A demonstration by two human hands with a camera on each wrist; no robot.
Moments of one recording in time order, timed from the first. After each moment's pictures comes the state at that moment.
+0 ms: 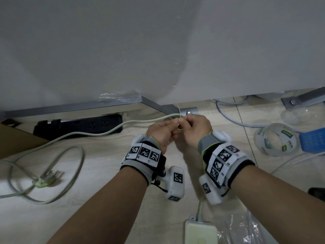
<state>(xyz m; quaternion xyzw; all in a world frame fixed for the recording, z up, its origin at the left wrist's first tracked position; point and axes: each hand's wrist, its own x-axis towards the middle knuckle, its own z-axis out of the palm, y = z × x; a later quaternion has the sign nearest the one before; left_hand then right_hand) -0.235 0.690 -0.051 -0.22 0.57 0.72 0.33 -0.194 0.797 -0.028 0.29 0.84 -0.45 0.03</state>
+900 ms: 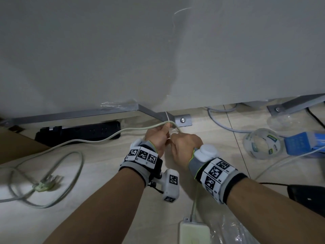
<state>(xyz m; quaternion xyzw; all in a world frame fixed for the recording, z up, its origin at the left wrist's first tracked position) -0.233 0.696 -0.043 -0.21 0.61 0.70 0.30 -0.163 0.773 0.005 0.05 0.98 -0.16 0.12</state>
